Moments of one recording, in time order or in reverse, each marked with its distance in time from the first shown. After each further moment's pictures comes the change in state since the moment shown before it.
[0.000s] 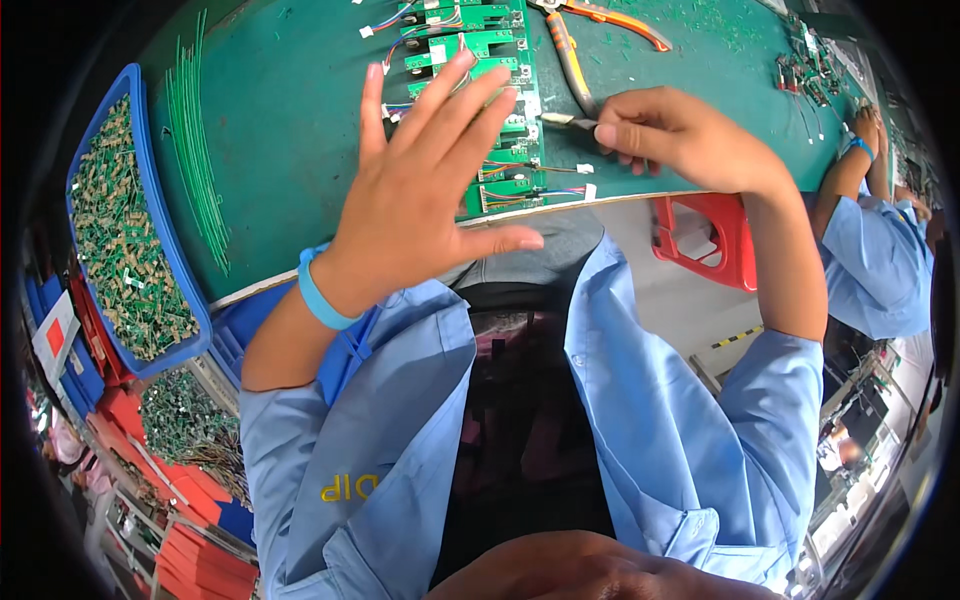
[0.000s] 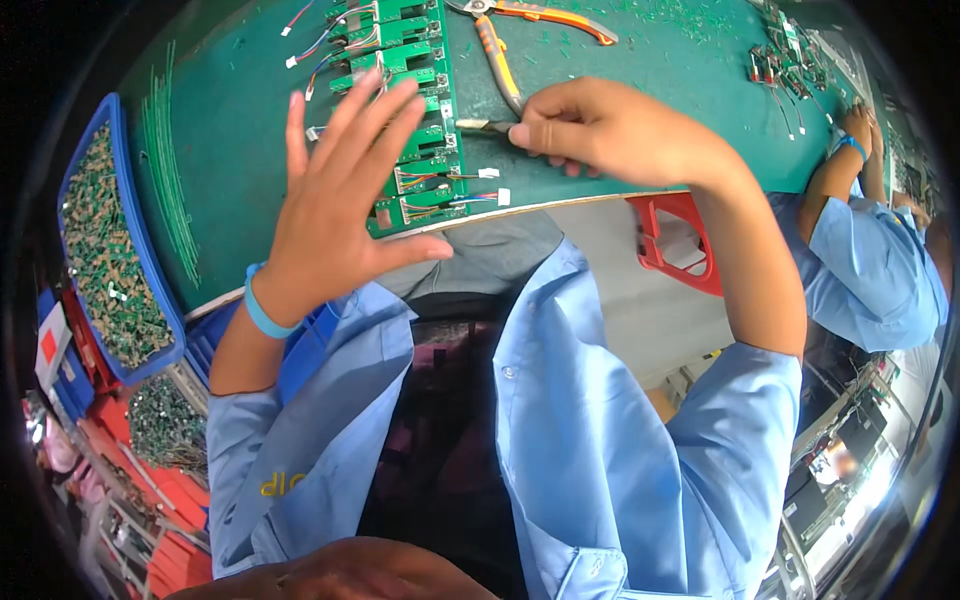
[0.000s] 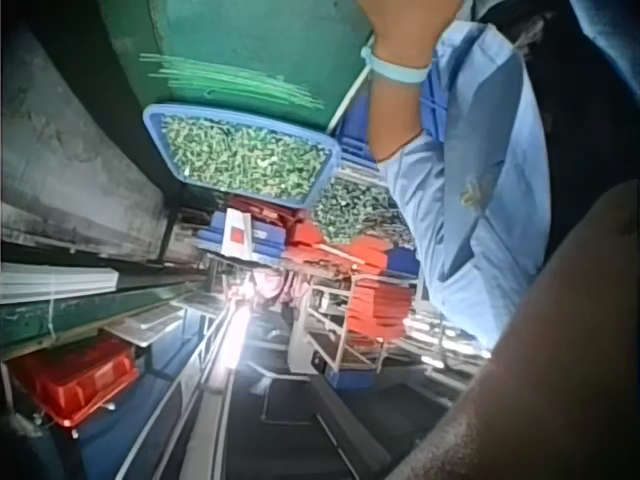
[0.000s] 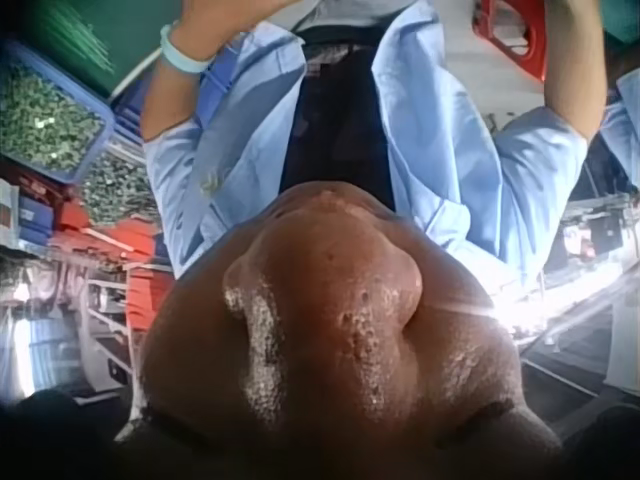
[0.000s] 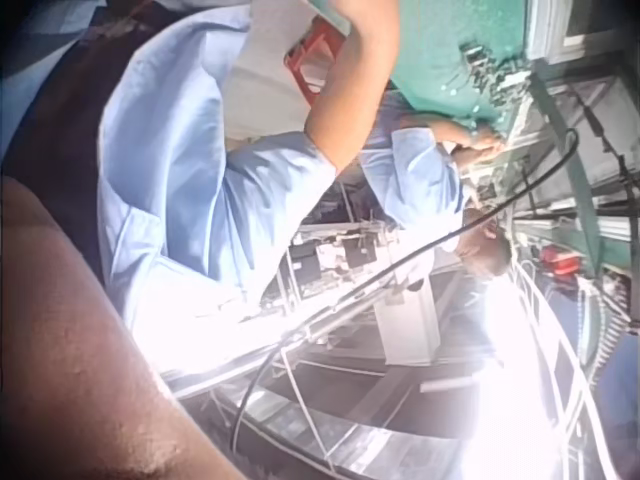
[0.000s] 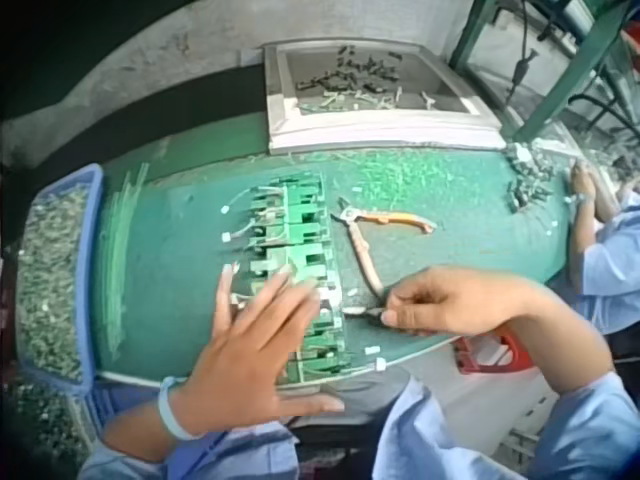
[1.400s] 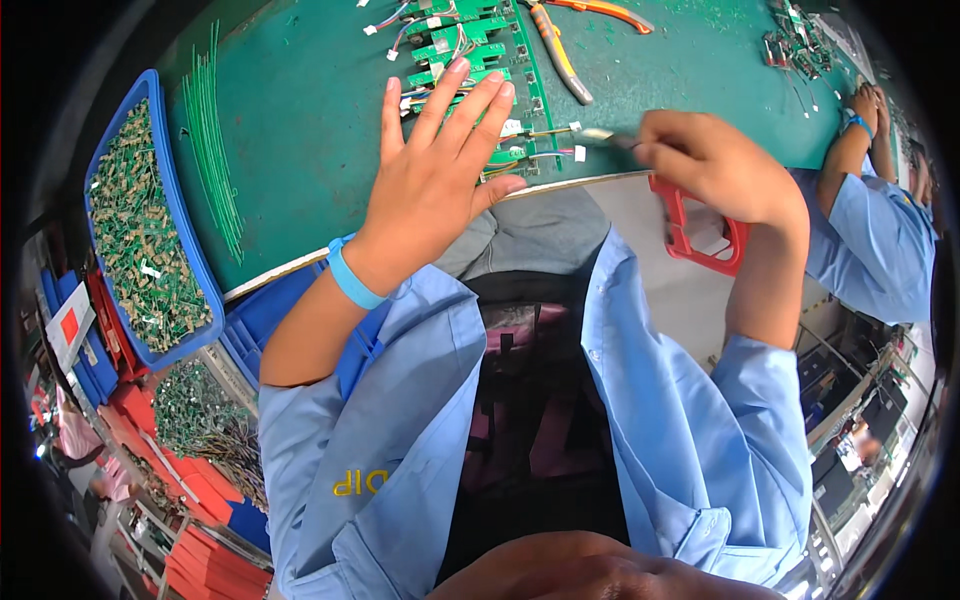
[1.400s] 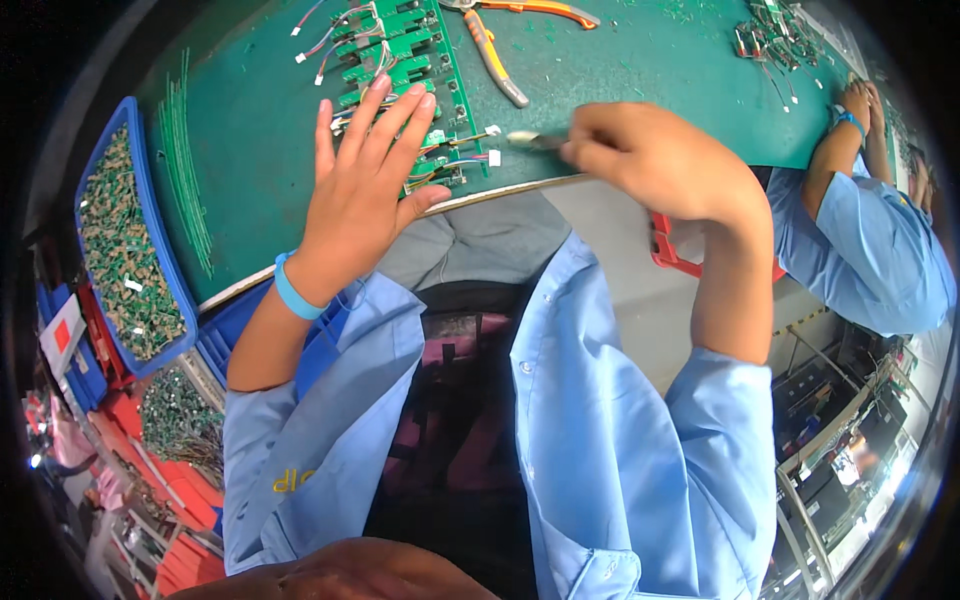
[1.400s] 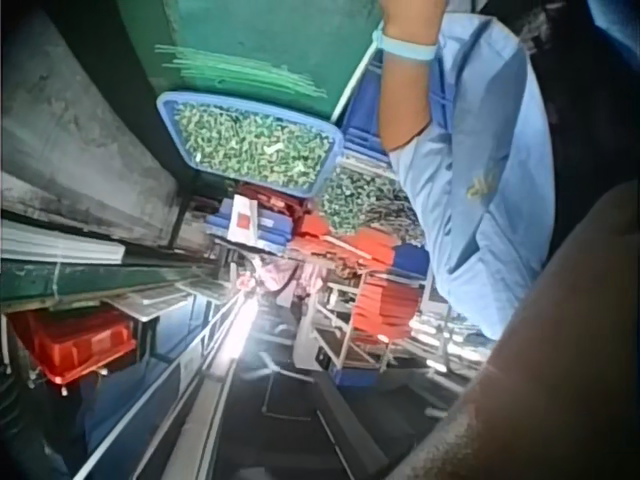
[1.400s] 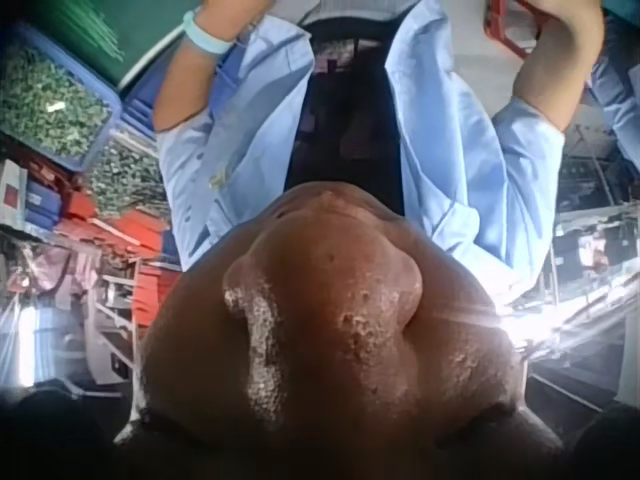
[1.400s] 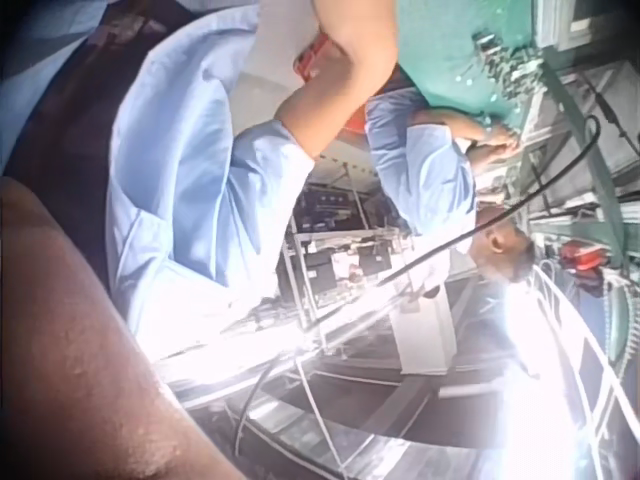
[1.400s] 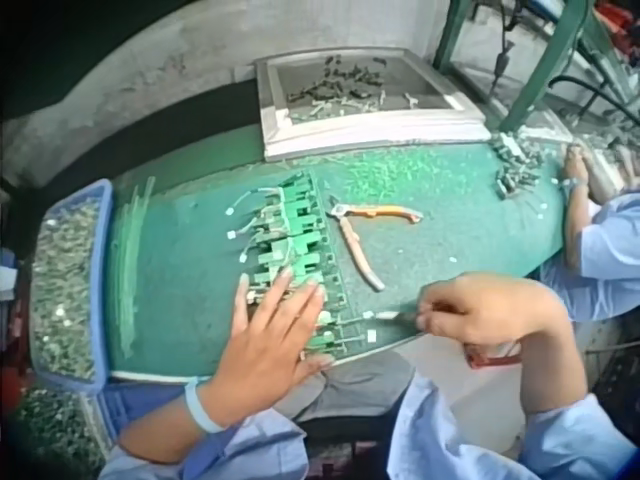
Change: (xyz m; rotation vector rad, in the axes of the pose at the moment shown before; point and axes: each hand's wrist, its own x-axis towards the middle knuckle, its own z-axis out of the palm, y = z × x) left_hand -0.014 0.004 0.036 0.146 0.081 -0.006; right_hand -0.059 0.017 0.005 -0.233 0.130 0.067
